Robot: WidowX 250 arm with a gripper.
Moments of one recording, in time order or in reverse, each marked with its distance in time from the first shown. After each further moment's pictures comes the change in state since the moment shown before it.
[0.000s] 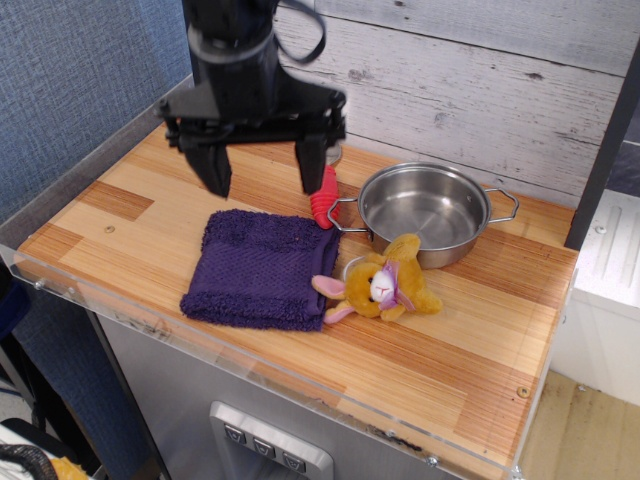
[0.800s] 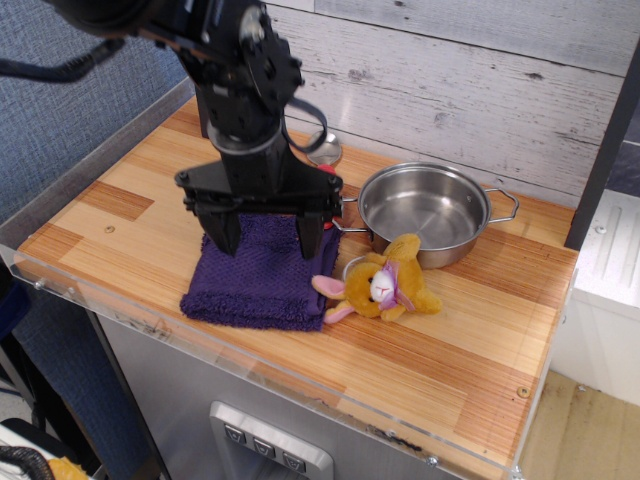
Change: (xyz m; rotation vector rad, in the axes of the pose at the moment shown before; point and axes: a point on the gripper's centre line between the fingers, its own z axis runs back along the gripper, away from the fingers) arm -0.013 0.004 -0.058 0.016 0.050 -0.071
